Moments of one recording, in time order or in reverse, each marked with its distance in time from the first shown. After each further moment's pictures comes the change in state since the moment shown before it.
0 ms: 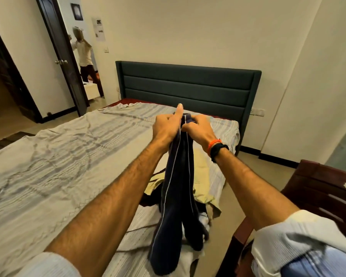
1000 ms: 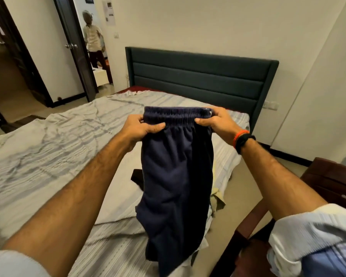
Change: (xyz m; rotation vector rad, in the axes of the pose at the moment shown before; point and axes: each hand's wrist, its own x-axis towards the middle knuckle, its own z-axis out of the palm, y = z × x) left_hand 0.021 -0.047 -0.089 -0.063 -0.165 -0.071; right_hand 0.013 0.021 -0.038 0.228 -0.264 -0.058
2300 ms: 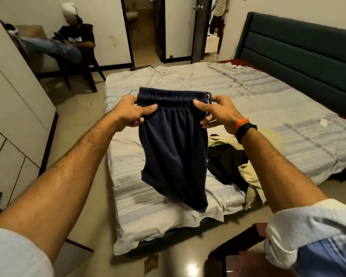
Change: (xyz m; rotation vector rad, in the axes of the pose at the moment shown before) left_hand -0.222 -0.028 -0.037 0.179 0.559 -0.303; right_hand -0.076 -0.004 0.087 0.035 -0.581 0.137
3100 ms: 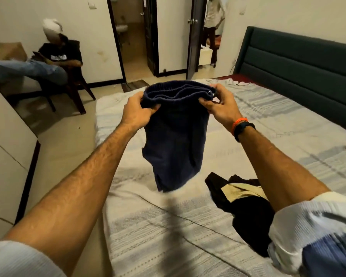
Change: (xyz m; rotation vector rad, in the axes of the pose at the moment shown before) left_hand 0.317 0.031 -0.084 0.033 0.216 0.275; right_hand 0.349 -0.030 0.043 -0.116 0.233 -0.302
